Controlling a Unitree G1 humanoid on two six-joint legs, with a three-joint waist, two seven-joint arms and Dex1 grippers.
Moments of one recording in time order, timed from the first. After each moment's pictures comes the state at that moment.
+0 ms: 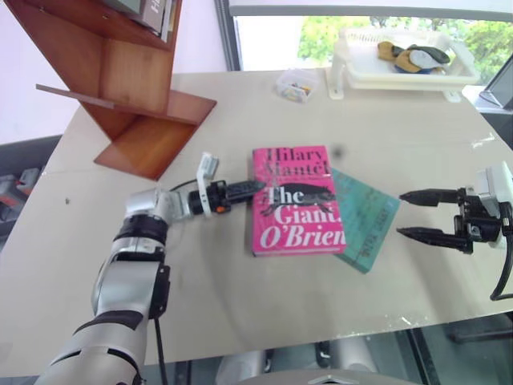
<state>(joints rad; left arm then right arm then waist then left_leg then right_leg) -0.86 0.48 0.03 0.89 -0.56 0.98 -1.35 -0.09 -0.97 -0.33 -0.33 0.69 0.43 1.28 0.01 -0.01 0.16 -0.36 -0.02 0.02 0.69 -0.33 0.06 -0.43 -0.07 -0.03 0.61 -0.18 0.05</state>
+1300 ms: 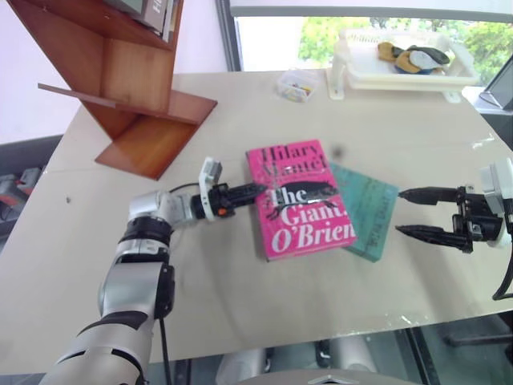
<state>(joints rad) -0.86 0.45 0.12 0.91 -0.53 1.06 -1.32 -0.10 -0.96 -0.33 -0.33 0.72 0.45 1.27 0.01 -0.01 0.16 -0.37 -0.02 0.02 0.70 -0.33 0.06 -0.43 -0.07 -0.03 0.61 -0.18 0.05</state>
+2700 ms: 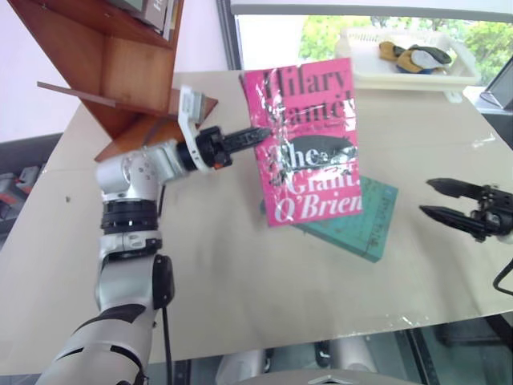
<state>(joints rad) -0.89 0.53 0.18 0.19 -0.57 0.87 -1.17 -0.12 -0.86 -0.43 0.05 0.72 0.33 1.33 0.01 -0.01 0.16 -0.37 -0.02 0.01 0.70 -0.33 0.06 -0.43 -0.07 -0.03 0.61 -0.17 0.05</state>
